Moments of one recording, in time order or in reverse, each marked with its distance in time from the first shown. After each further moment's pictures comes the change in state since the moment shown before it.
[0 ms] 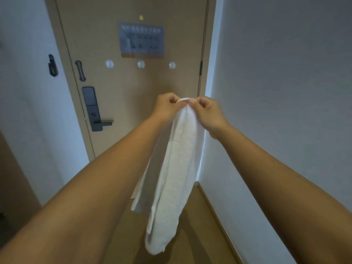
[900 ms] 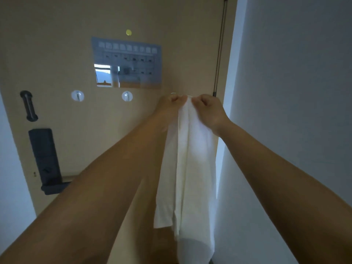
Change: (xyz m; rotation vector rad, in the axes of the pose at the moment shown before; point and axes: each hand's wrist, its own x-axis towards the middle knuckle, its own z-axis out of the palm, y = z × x) left_hand 0.409 -0.117 0.047 -0.117 -0.016 0.036; right_hand 0.426 0.131 0.041 -0.118 0.054 -0.213
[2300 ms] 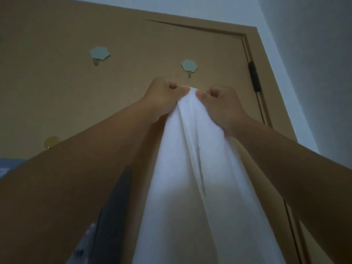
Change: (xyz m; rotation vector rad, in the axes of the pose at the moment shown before) left_hand 0.524 0.099 -0.015 0.387 0.335 0.784; right_hand 0.550 0.040 -0.011 0.064 0.300 -0.702
